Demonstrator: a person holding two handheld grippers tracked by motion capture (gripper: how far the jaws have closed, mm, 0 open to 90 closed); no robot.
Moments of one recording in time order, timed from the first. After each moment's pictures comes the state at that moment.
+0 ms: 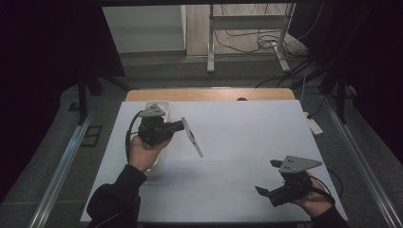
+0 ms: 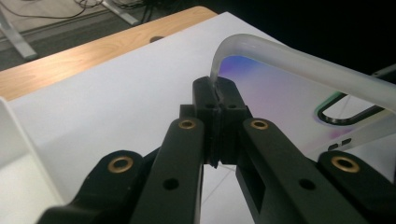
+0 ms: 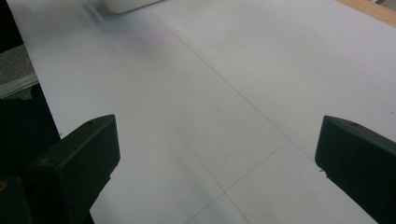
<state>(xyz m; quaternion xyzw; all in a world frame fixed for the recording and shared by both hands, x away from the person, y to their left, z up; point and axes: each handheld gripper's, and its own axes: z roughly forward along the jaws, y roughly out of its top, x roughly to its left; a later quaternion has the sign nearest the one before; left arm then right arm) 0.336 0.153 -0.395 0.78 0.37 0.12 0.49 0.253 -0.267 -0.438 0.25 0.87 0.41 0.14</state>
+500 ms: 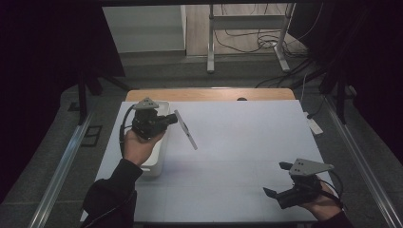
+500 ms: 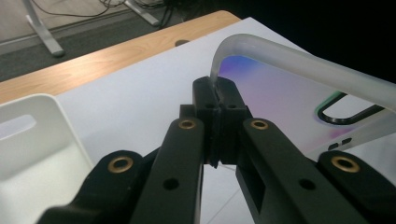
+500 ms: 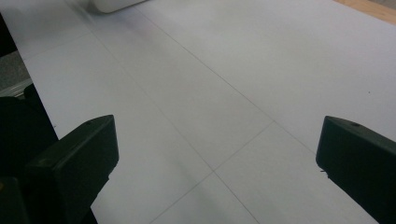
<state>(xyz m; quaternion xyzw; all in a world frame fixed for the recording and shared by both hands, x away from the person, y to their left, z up) 0.346 0.168 -0.383 0.77 0.41 0.14 0.48 0.247 -0.289 -0.439 0.27 0.86 0.41 0.15</state>
